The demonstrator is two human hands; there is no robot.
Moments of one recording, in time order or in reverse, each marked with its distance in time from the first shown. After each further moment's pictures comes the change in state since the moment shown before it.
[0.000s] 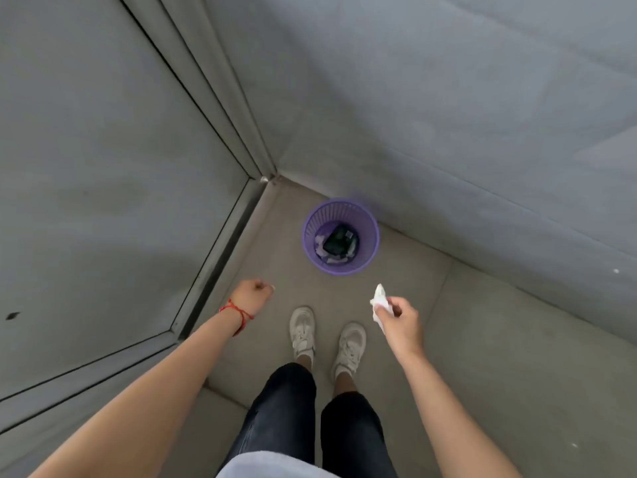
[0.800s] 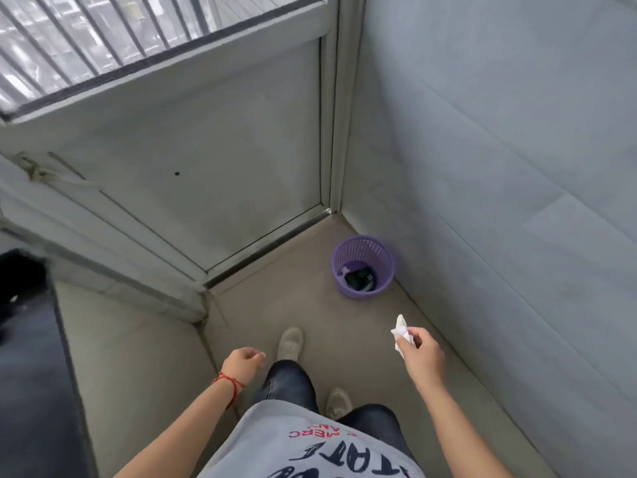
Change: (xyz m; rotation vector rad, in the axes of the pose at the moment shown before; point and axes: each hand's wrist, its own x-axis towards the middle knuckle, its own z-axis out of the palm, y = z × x) left_hand -0.282 -0.133 0.187 -0.503 0.283 -0.229; right_hand -0.092 0.064 -0.181 -0.284 -0.200 -0.454
